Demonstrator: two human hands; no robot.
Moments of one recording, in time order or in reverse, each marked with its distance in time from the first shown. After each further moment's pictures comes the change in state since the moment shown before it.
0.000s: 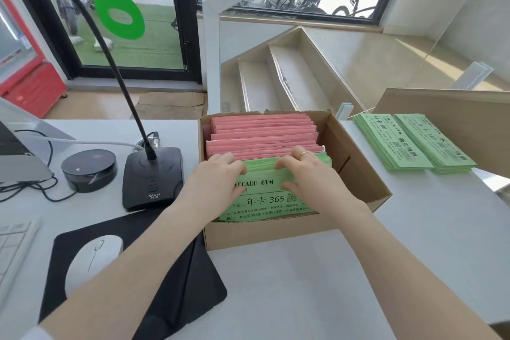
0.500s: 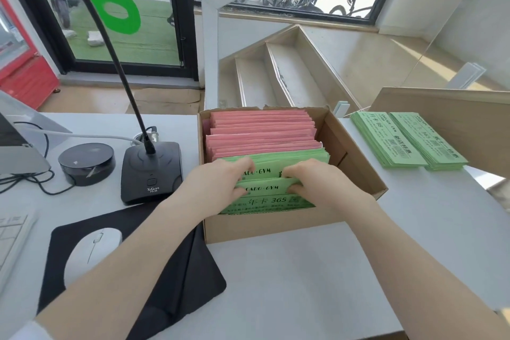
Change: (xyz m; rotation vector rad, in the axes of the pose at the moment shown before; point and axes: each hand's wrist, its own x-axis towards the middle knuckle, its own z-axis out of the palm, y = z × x) left_hand -0.007 0.003 -0.006 -0.050 -0.155 -0.005; right_hand -0.009 0.005 -0.005 -0.068 -0.191 0.008
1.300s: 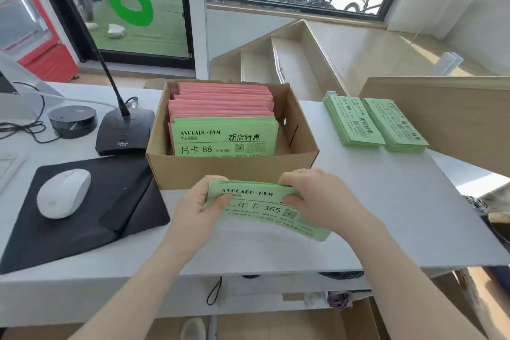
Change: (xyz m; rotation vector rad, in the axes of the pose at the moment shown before) left_hand -0.087 0.135 0.079 -1.143 0.393 -0.308; right_hand -0.144 0.054 0.003 0.084 0.104 -0.112
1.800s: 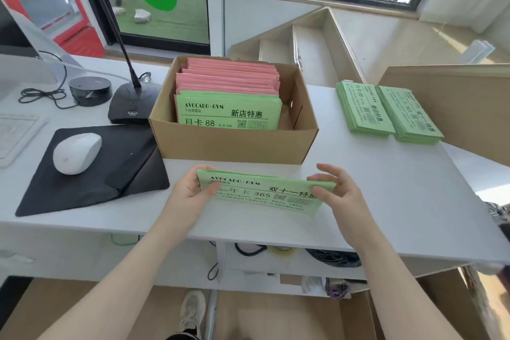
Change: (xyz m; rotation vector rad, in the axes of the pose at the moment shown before) left_hand -0.028 -0.022 0.014 -0.144 0.077 -0.057; right_hand -0.048 0.061 0.066 1.399 0.236 0.352
